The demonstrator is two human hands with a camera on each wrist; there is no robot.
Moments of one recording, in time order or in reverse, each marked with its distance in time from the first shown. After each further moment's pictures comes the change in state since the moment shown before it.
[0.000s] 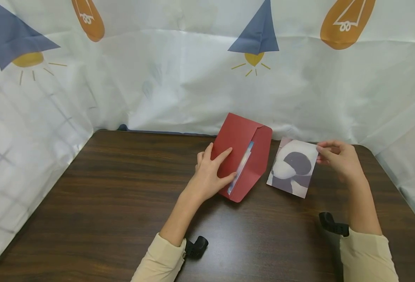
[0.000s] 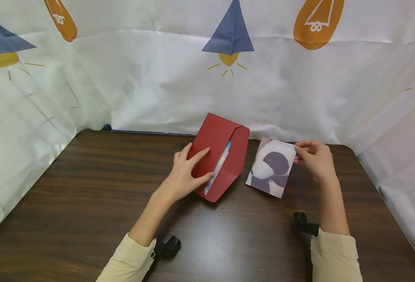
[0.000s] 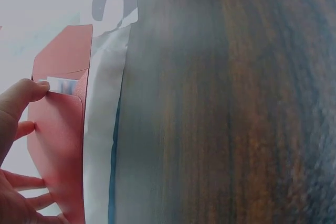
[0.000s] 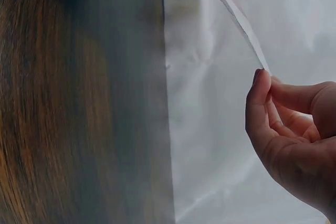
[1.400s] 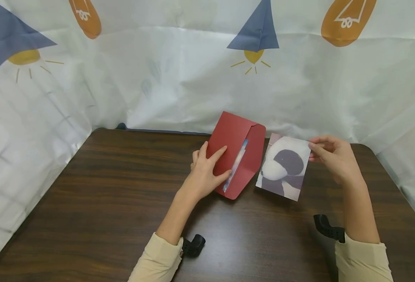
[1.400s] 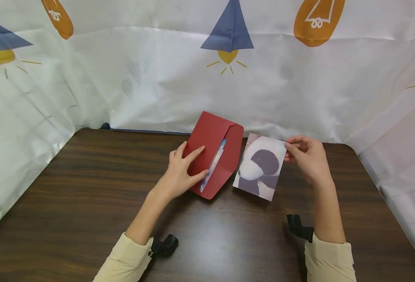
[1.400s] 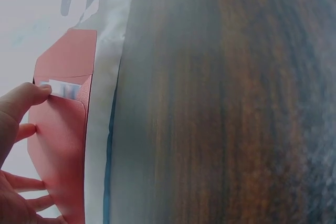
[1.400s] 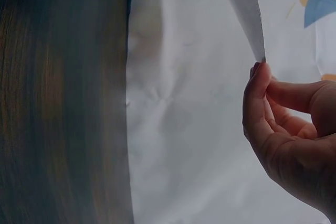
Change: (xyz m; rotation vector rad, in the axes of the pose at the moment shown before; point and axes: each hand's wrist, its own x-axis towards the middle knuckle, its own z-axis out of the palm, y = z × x) left_hand 0.004 -0.007 0.000 0.036 0.017 -0.028; right_hand -0.014 -0.029 0.027 -0.083 0.004 -0.078
